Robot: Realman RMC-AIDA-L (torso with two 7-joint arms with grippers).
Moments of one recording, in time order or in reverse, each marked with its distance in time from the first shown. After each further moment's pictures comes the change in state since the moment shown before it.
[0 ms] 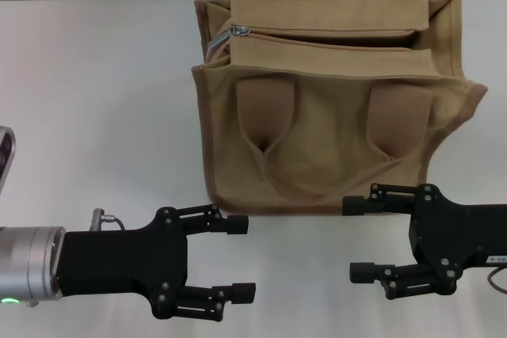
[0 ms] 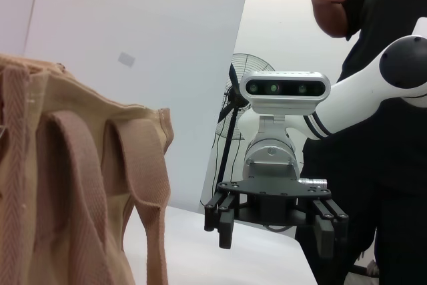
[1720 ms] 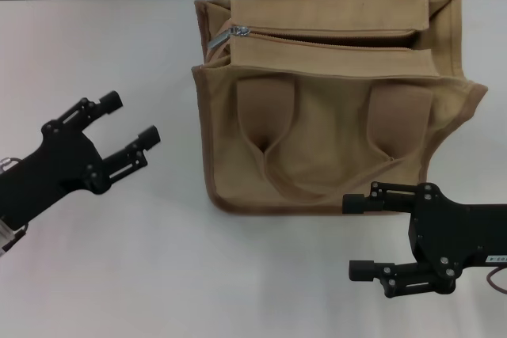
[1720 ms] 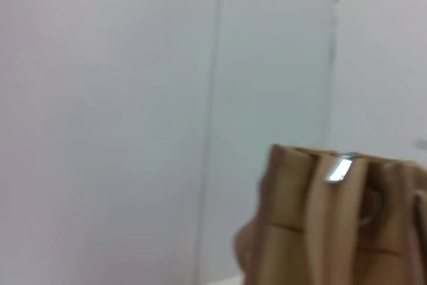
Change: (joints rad) left arm 0.087 -0.024 -0.551 -0.090 -0.016 -0.180 0.220; right arm -0.006 0.003 0.000 0.000 0.011 0.002 0.000
